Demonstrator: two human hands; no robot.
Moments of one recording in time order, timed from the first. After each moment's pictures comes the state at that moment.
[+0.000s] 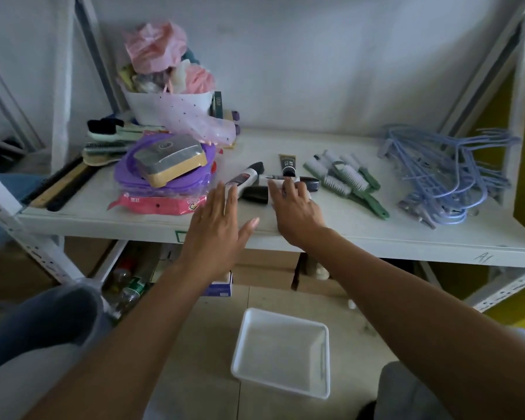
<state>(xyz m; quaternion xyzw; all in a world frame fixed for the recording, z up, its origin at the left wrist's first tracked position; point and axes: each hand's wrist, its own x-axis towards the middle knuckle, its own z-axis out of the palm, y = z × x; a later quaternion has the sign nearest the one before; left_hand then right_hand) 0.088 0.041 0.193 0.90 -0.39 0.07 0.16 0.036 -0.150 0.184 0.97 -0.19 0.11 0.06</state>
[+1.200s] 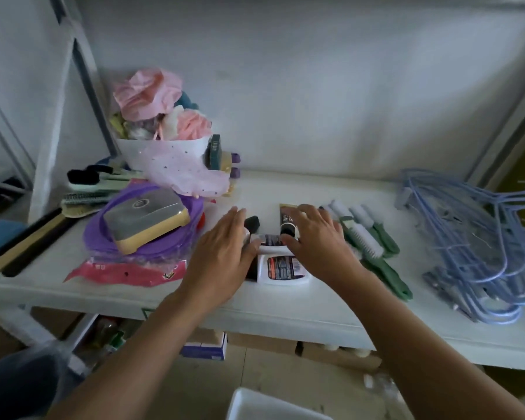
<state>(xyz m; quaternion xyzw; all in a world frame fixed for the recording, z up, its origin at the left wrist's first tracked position) 0.153 -0.051 0.208 0.88 -0.40 0.09 0.24 0.063 -0.234 0.234 0.97 -0.17 0.16 -0.10</state>
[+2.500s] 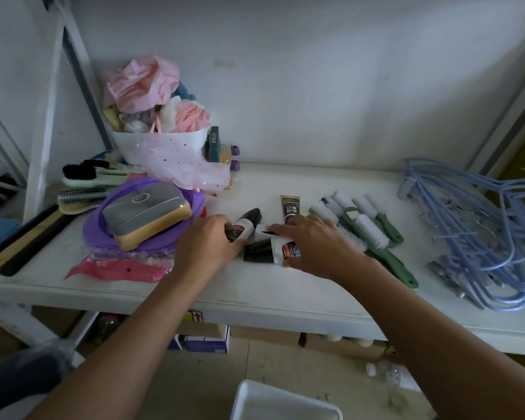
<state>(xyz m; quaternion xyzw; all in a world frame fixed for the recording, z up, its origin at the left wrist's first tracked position) 0.191 -0.047 0.209 0.92 -0.30 0.10 0.23 0.067 -0.236 0.221 1.00 -0.07 0.07 0.01</state>
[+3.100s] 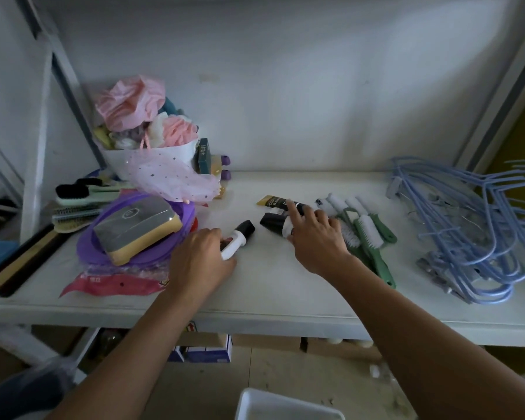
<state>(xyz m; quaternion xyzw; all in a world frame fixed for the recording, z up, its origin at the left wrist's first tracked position) 0.181 -0.050 0.201 0.92 -0.32 0.16 0.17 0.080 -0.264 0.195 0.97 -0.22 0.12 0.04</state>
